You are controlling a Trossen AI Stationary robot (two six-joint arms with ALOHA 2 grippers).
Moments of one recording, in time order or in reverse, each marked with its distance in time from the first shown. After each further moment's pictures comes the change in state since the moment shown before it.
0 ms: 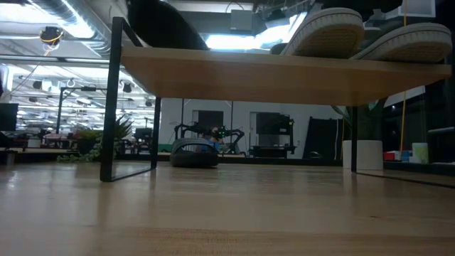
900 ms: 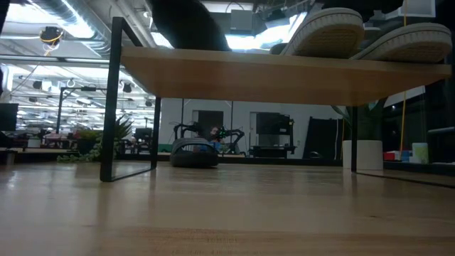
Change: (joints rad) left arm -0.073 0.384 0.412 -0.271 0.168 -0.047; right arm 0.000 0.005 0.000 -0.008 0.000 0.002
